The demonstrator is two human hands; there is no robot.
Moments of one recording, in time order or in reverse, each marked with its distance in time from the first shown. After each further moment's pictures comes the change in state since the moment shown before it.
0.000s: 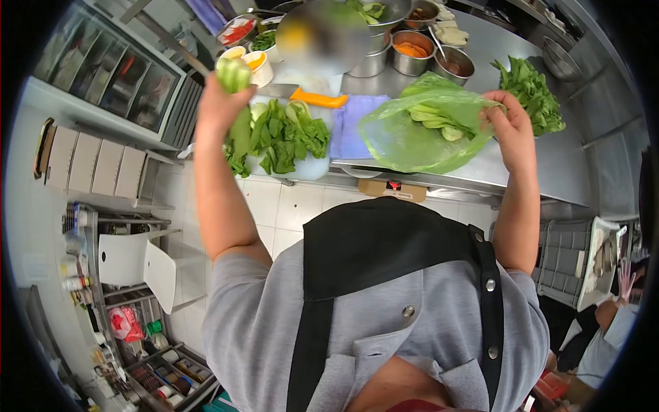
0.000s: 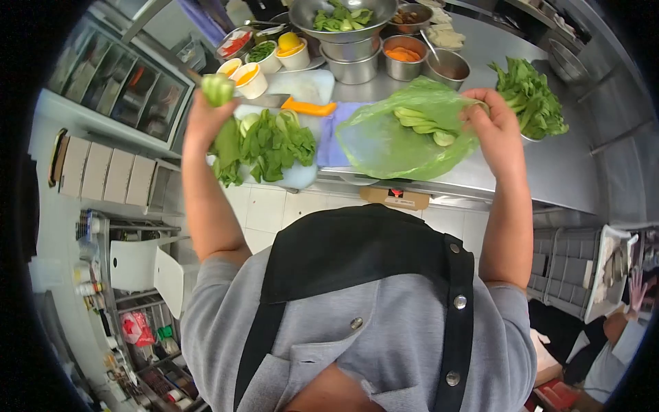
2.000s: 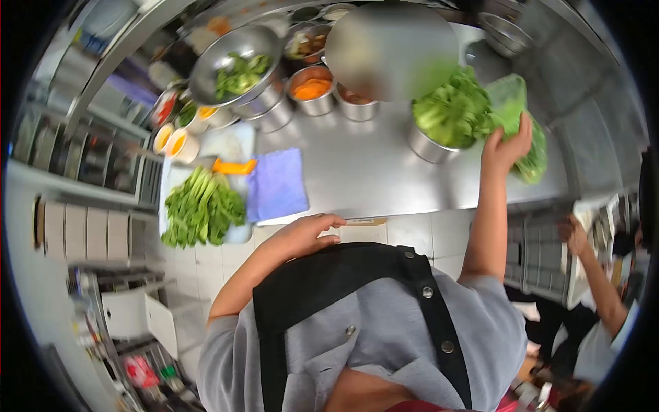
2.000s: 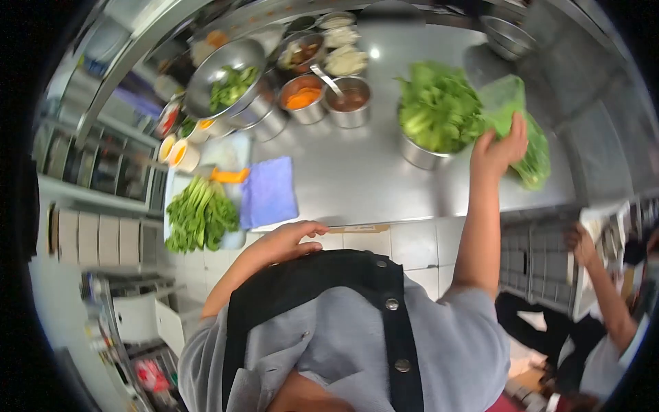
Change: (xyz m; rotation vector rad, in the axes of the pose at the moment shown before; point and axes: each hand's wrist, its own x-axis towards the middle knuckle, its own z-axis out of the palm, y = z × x) left_hand -0.146 0.146 0.200 -0.147 -1.234 0.371; right_hand 0.038 0.138 -0.198 -1.095 1.078 -0.472
